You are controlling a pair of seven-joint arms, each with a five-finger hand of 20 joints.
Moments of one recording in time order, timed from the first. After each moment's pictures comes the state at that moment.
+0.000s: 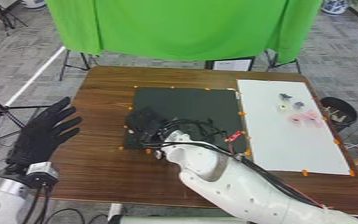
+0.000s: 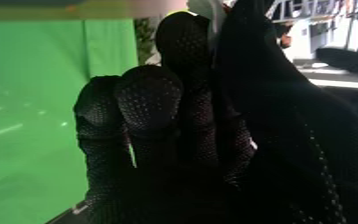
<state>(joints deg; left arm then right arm) 133.4 -49.2 -108.6 -121.5 35.6 -0.5 8.5 -60.4 -72.5 27.1 -86.9 -141.3 4.3 7.6</state>
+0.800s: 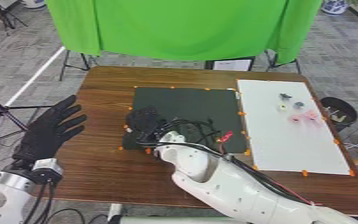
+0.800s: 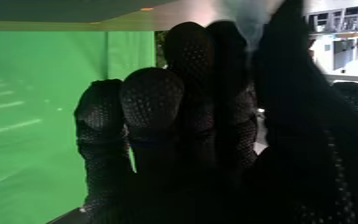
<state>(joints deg) 130.7 -47.7 -106.4 -120.3 35.5 -0.5 8.1 -59.2 -75.3 25.6 -82.5 -144.2 5.1 13.3</state>
